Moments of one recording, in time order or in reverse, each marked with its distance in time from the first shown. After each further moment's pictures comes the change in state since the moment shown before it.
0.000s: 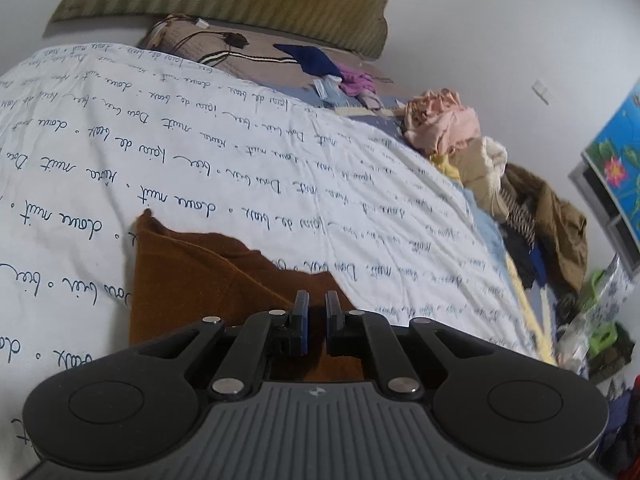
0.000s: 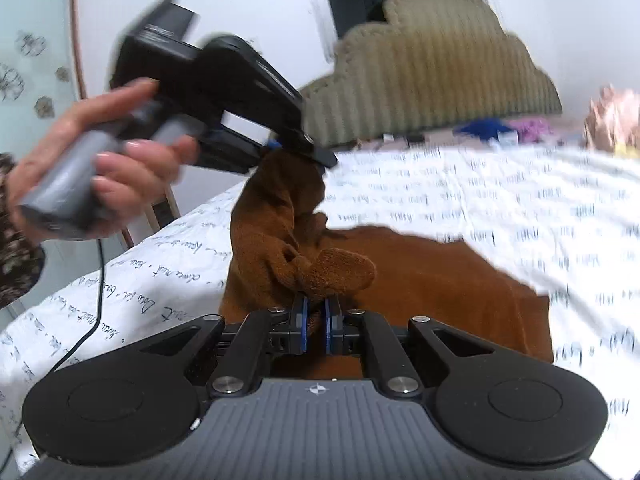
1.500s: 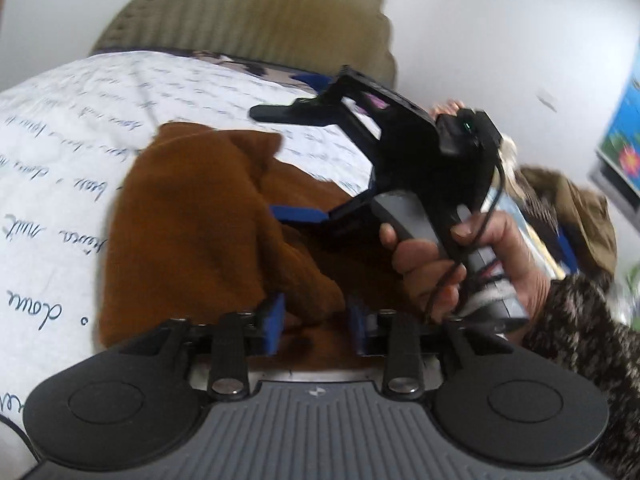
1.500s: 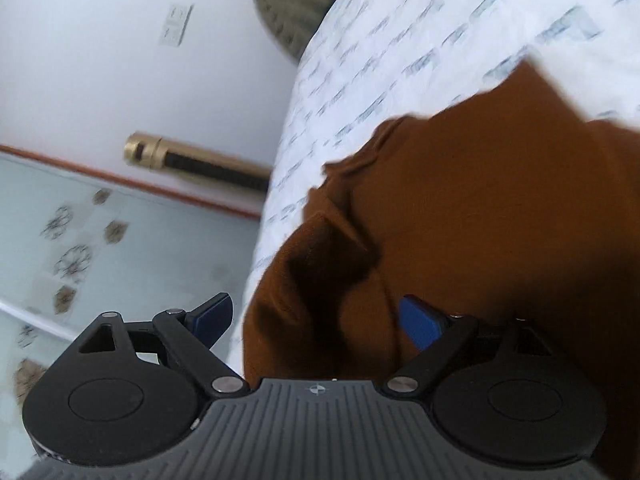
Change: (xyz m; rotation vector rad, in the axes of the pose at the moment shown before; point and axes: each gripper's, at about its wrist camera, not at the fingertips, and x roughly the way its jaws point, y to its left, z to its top) left arm -0.012 -0.032 -0.196 0.026 -0.228 0.121; right arm 0.184 -0.136 0.048 0.694 0.456 0.627
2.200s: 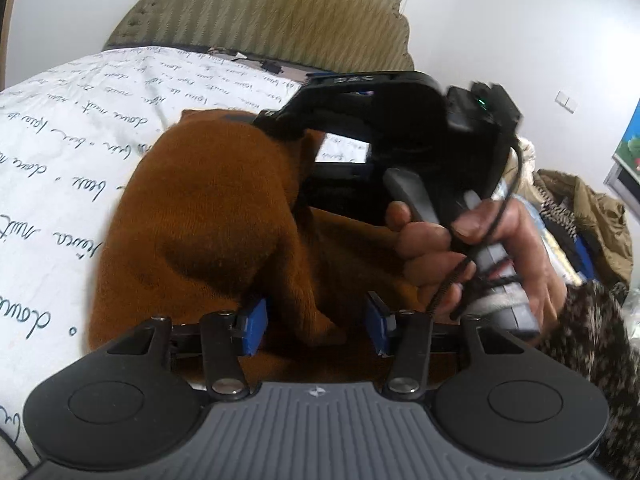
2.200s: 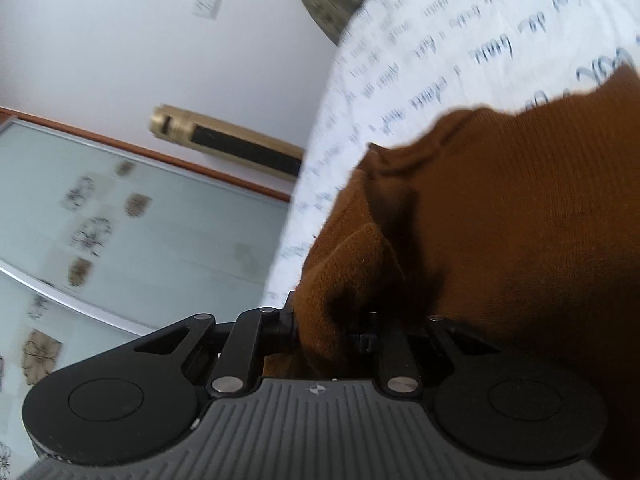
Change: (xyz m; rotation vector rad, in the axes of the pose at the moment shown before) left arm 0.019 -0.010 0.009 -0.003 0.007 0.029; right arm 0.016 0.015 0.000 -0.056 -0.011 0.061
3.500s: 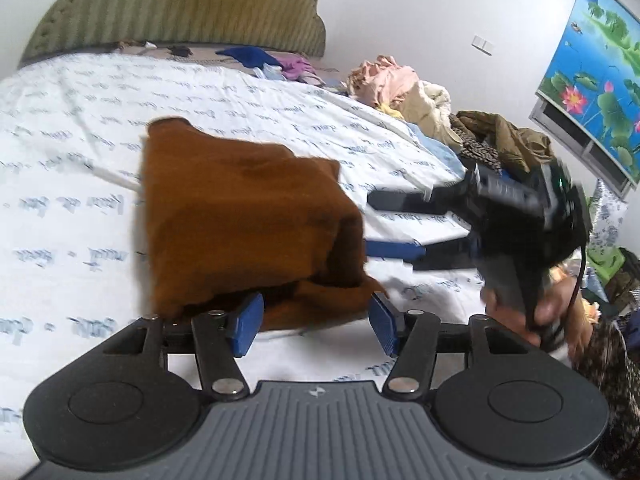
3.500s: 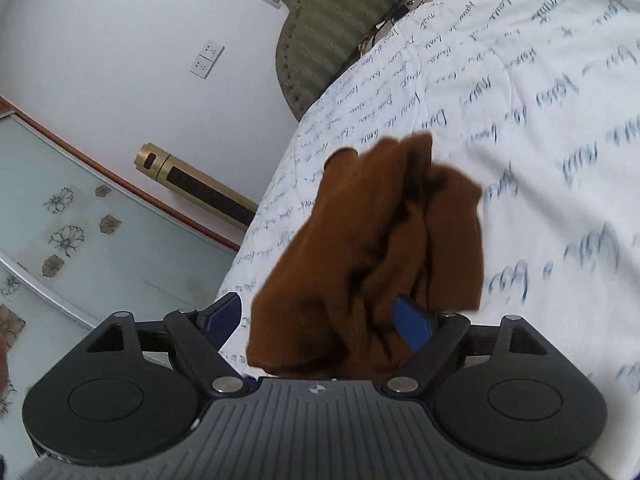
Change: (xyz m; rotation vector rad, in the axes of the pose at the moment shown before) left arm -0.045 -0.011 -0.001 0.187 0.111 -0.185; right arm -0.177 -0.006 -0.097 -0.130 -0.232 -0.202
